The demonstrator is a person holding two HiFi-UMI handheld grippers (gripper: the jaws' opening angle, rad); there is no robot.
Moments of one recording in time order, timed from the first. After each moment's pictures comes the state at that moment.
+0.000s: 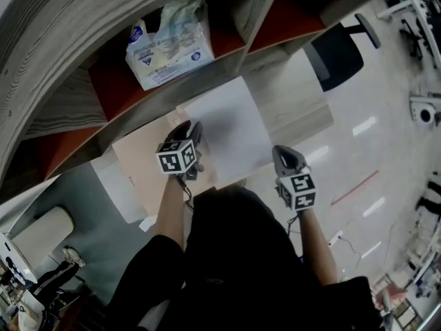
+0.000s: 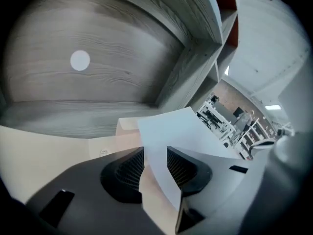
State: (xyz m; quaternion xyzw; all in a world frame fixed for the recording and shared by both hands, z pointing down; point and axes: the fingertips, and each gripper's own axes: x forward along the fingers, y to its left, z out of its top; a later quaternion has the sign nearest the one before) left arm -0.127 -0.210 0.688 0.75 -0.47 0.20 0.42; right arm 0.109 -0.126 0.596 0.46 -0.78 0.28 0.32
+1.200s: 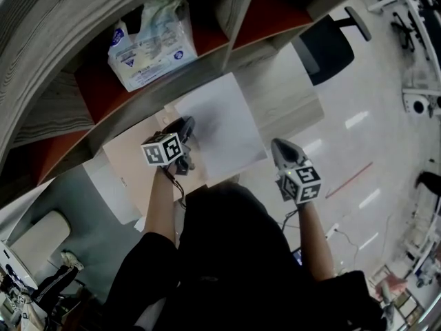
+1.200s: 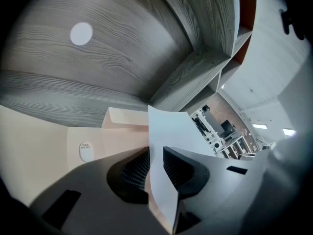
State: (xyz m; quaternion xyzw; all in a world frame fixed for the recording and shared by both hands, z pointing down) left arm -0.108 -0.219 0.693 0.76 -0.42 0.13 0.49; right arm 0.140 -0.133 0.590 0.48 -0.77 0.33 0.27
